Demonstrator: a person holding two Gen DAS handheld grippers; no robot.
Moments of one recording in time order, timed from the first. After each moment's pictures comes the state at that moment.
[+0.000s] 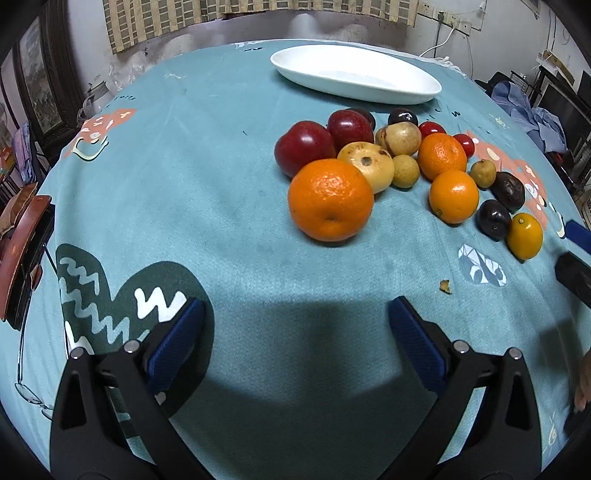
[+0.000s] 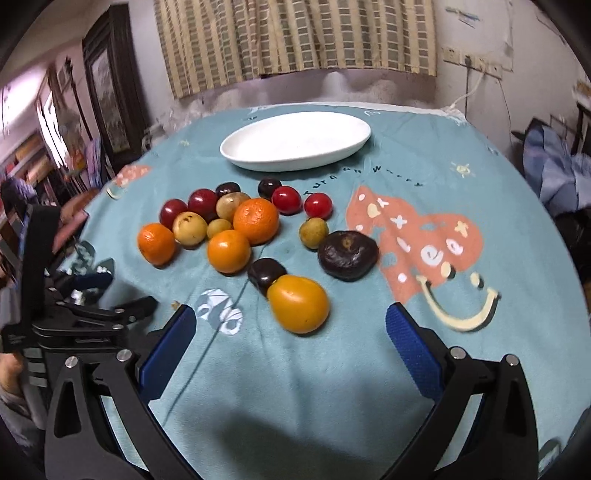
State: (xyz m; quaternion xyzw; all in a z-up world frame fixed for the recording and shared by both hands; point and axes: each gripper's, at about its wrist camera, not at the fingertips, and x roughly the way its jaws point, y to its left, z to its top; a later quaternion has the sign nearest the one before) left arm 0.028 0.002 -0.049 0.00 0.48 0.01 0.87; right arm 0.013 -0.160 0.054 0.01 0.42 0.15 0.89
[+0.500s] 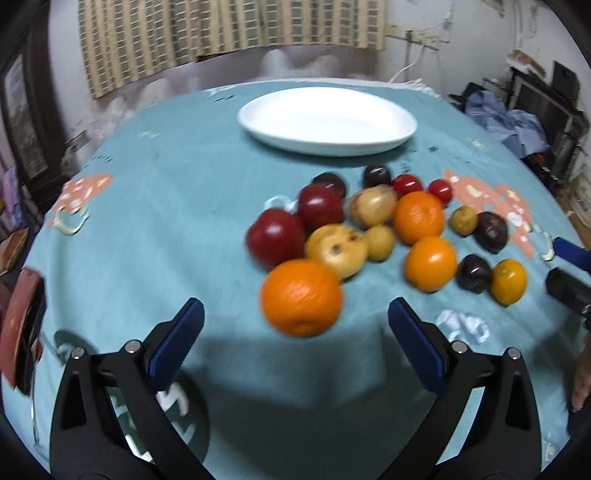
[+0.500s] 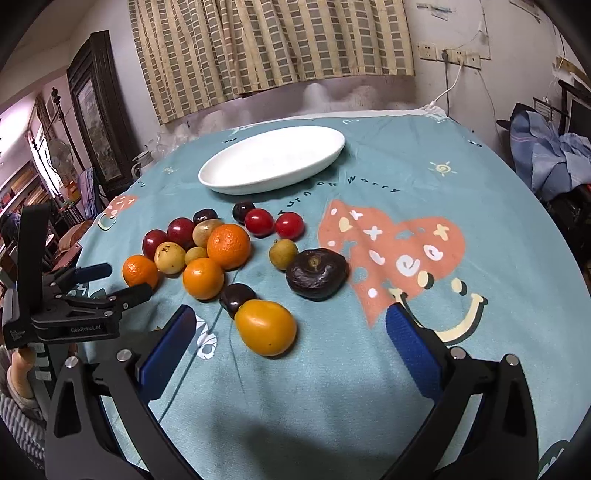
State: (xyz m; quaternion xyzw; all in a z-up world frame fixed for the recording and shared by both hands) left arm 0.064 -0.009 -0.019 0.03 0.42 -0.04 0.91; right arm 0.016 -0.187 0.054 0.06 0.40 0.14 0.91
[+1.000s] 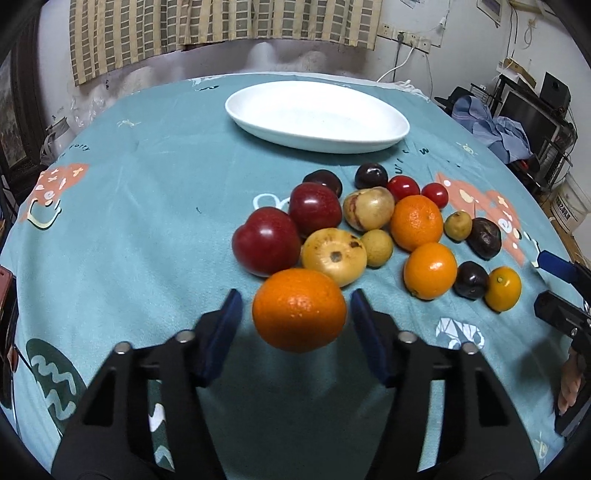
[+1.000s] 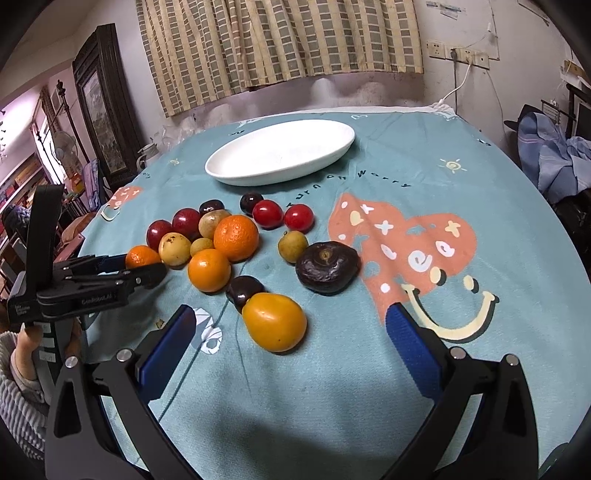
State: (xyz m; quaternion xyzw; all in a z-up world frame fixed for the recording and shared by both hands) left arm 0.077 0.004 -0.033 0.00 0.43 -0.08 0.90; right arm 0.018 -0.179 0.048 0.05 0.40 0.15 0.90
